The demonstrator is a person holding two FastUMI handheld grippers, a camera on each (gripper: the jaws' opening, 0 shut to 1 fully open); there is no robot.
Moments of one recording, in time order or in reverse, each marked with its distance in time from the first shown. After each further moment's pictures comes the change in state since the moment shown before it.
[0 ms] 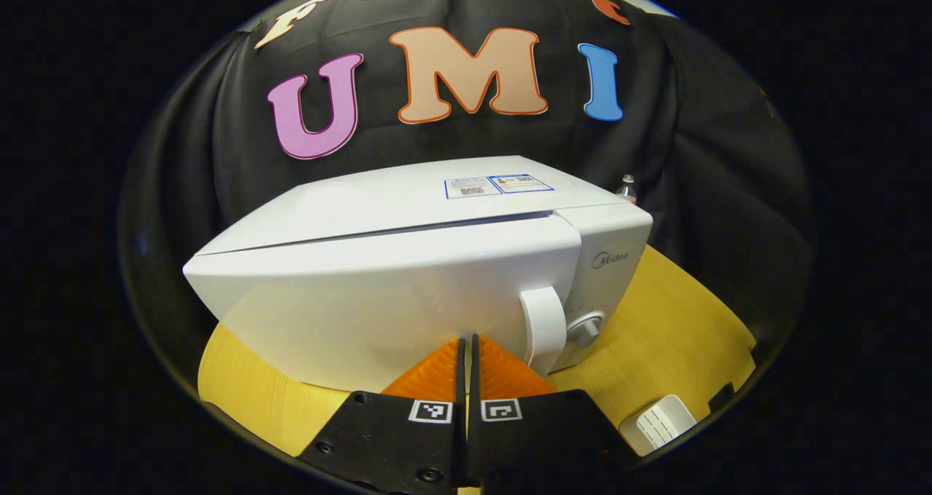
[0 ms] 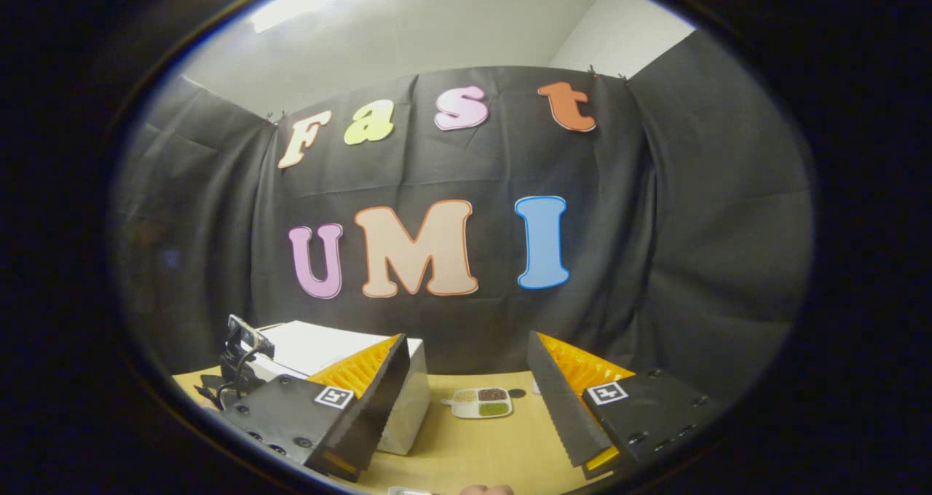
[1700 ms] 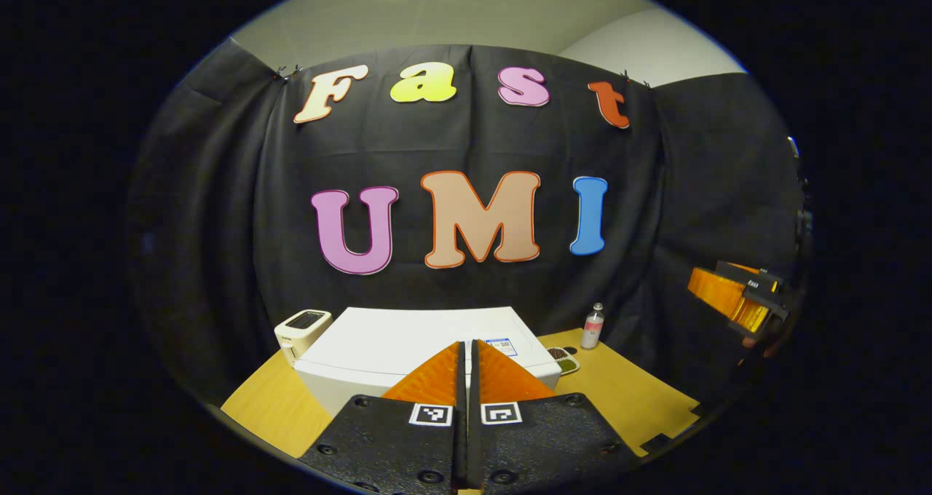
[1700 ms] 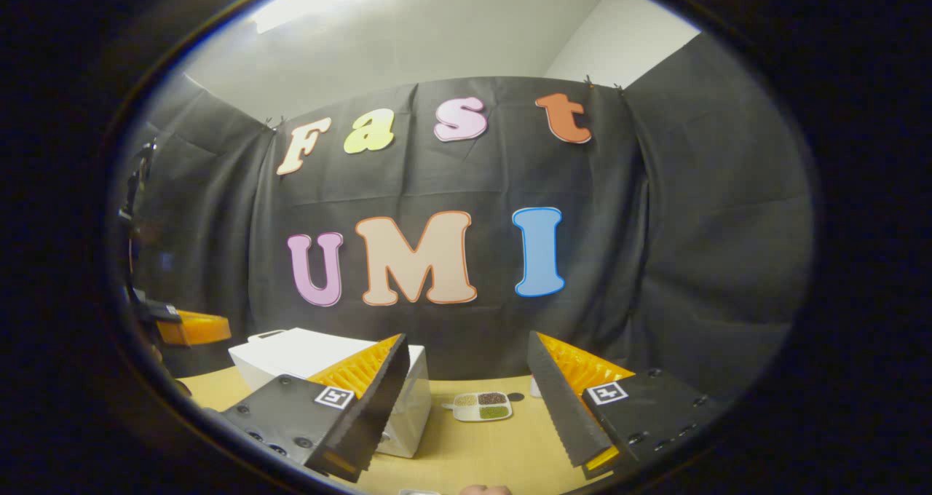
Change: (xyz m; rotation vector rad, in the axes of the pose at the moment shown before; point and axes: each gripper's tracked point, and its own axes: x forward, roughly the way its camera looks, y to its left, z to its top) left arm -0.195 0.016 0.182 -0.060 -0.454 0.025; right arm -0.019 0.018 0.013 -0.007 -0.034 -0.025
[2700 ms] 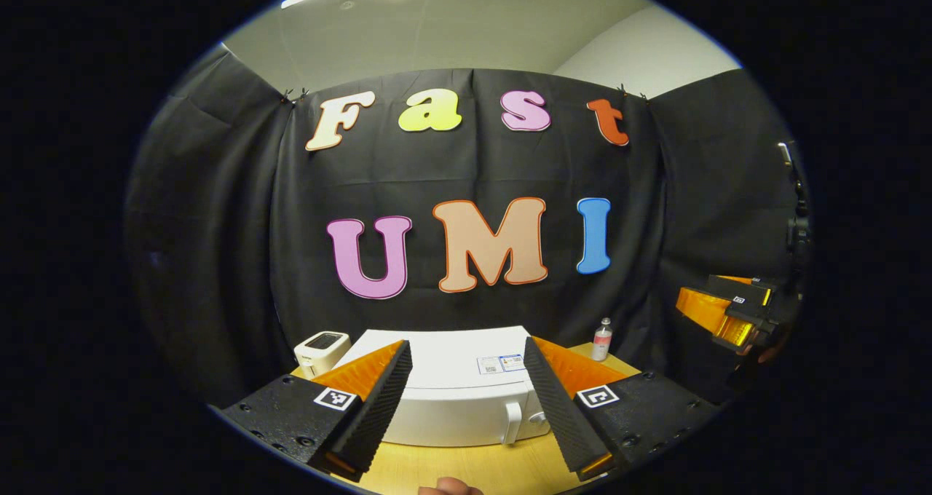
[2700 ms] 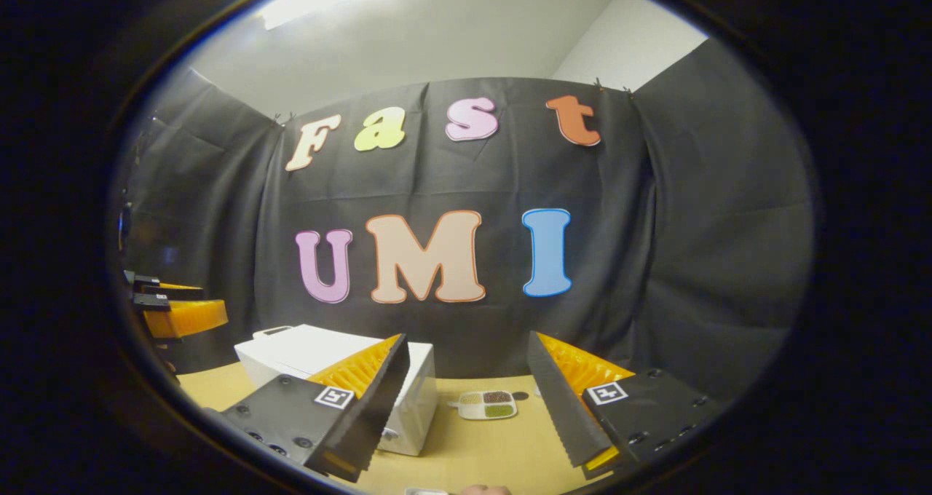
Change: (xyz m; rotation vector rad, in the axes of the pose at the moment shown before) left arm -0.021 0.004 0.015 0.024 -0.068 0.020; right arm -0.007 0.016 -0.003 -0.008 0.014 0.015
